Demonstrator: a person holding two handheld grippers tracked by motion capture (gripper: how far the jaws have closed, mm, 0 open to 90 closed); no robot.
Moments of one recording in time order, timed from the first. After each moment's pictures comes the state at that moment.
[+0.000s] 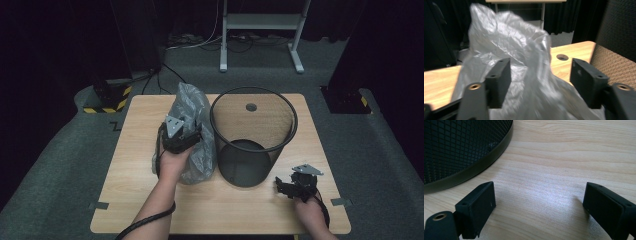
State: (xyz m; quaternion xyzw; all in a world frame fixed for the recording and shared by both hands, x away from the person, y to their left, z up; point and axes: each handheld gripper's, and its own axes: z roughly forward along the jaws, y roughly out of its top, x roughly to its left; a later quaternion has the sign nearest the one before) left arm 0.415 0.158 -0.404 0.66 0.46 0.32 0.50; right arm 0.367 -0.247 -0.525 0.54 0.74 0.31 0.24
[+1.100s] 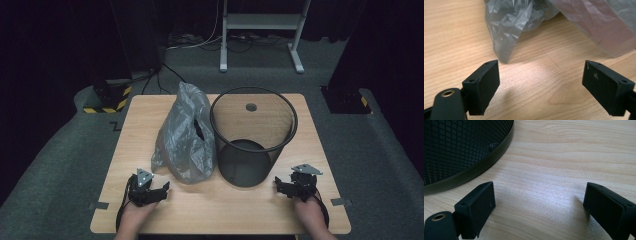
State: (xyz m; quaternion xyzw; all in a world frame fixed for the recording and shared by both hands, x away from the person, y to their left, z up) left arm 0.318 0.254 -0.520 0.74 0.52 0.25 0.33; right arm 0.368 -0.246 -0.525 0.54 0.74 0.31 0.24
